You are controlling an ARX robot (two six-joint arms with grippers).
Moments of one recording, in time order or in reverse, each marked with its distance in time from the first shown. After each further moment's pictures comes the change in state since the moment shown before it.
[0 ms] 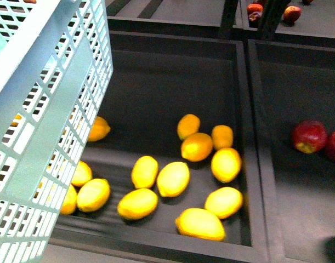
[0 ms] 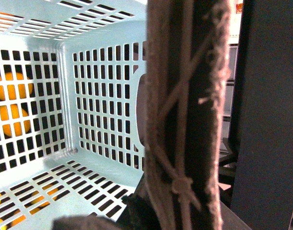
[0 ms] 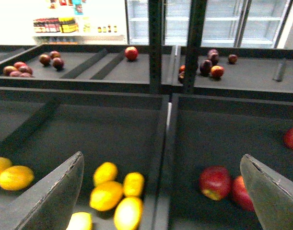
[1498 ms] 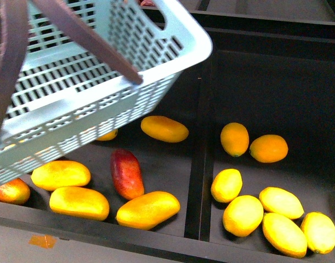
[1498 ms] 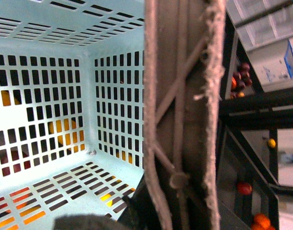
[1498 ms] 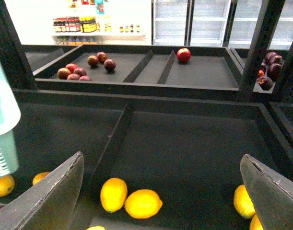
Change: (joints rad) left arm -0.171 0.537 0.393 -0.070 0.358 0.647; right arm 0.000 0.000 0.000 0.000 0.000 0.000
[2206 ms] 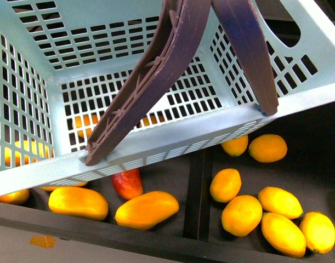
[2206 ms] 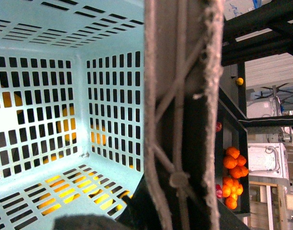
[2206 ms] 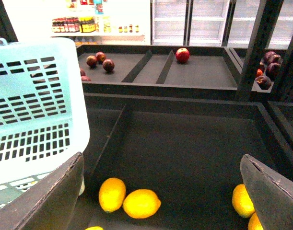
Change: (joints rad) left arm -0.196 0.049 0.039 0.052 0.060 -0.045; right arm 0.000 0.000 0.000 0.000 0.000 0.000
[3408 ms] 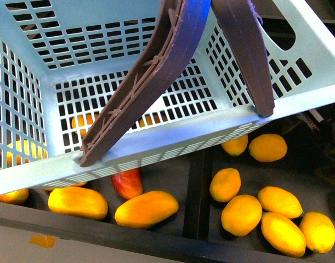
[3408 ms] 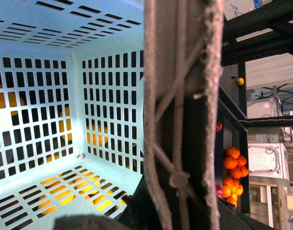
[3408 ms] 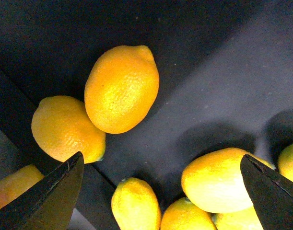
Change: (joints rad) left arm 0.000 -0.002 -0.002 0.000 -0.002 -0.003; right arm 0.058 2.139 0.925 0.116 0.056 1.013
